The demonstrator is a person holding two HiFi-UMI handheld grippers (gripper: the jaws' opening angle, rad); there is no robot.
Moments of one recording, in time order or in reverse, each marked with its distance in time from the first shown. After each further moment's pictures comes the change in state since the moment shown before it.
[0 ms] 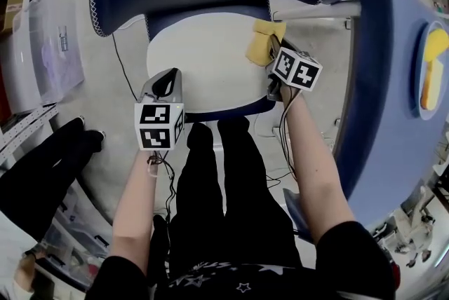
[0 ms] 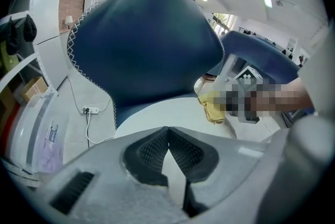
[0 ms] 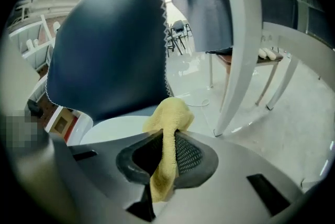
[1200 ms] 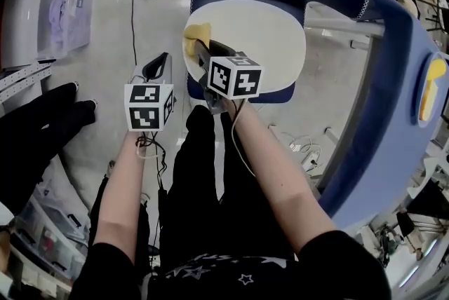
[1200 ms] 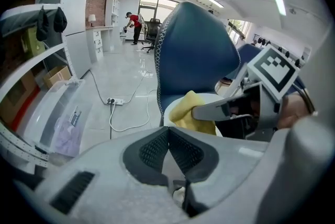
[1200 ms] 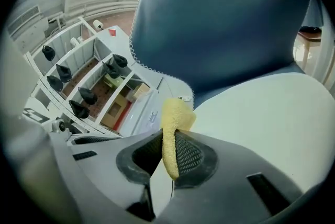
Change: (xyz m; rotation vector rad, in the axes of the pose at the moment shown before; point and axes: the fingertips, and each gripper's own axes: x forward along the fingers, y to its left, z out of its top) left arm -0.081 0.106 -0.060 -0.113 -0.041 0.112; right arm -0.025 0.336 -0.098 -0.106 0.133 0.486
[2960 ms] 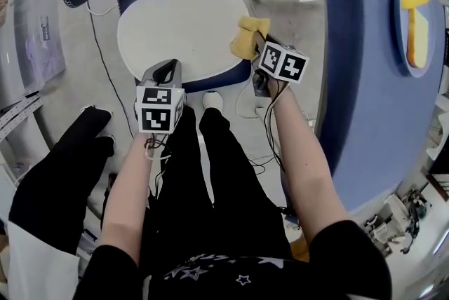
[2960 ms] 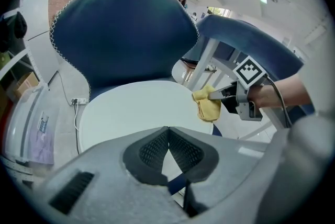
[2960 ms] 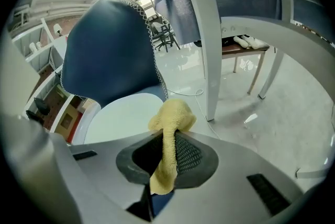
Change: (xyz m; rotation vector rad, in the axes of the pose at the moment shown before) left arm 0.062 -0.210 -0.023 0.141 0.120 -0.181; right arm -0.216 -0.314 -0.020 0.143 -0.079 -0.468
